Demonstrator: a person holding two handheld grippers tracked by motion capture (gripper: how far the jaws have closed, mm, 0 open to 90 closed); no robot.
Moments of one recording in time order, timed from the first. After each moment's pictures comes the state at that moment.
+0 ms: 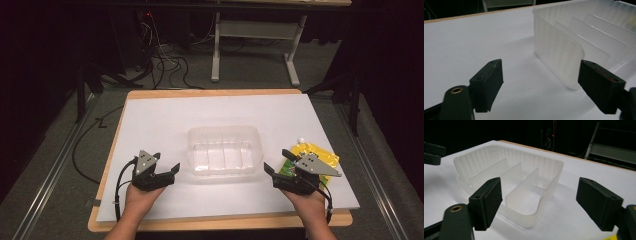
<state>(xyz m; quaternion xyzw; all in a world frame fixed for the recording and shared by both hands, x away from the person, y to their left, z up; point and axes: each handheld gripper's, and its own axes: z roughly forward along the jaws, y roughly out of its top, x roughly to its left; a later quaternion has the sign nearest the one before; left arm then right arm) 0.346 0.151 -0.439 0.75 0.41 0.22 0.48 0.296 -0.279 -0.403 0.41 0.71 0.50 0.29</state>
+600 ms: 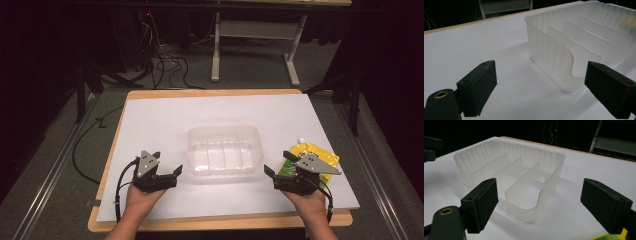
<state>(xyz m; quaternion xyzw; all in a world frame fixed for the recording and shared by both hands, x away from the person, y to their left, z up) 0.341 0.147 -0.433 0.75 0.39 0.23 0.48 0.299 -0.284 -0.409 0.42 0.71 0.50 0.27</state>
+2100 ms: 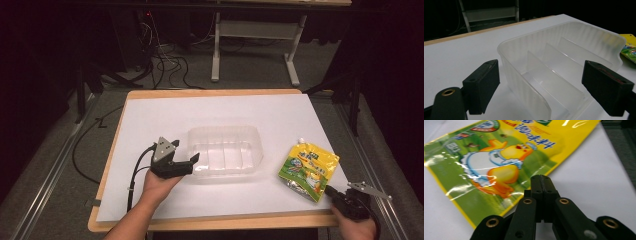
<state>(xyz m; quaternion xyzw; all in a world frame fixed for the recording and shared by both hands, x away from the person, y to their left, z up) 0.371 0.105 -0.419 0.75 0.36 0.20 0.52 0.245 -0.420 -0.478 0.65 0.64 0.34 0.24</state>
